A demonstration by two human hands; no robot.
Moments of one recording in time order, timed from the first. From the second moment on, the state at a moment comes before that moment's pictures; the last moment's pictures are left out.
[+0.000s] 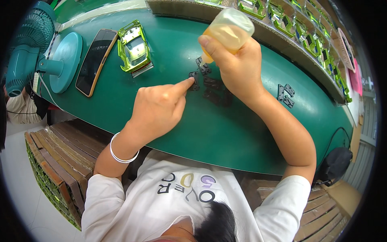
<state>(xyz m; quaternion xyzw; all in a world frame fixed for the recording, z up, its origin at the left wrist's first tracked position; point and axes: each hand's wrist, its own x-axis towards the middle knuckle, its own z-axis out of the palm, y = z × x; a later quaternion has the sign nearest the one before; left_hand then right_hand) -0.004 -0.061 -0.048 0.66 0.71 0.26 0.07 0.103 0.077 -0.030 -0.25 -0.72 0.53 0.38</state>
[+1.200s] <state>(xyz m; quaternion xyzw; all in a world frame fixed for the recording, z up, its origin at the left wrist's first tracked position) -0.014 -0.054 -0.042 0.59 0.74 0.29 0.18 0.110 0.055 -0.032 -0.22 -0.76 0.53 0.31</state>
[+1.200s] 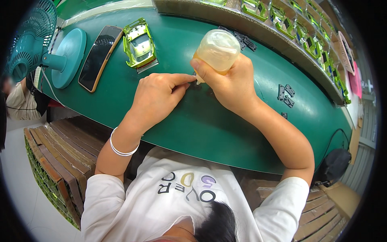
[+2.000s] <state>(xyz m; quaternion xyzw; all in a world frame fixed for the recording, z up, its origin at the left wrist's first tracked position) 0.002 -0.072 -0.024 0.39 0.42 0.53 0.63 0.133 0.038 -0.010 -0.04 -0.93 -0.04 0.35</state>
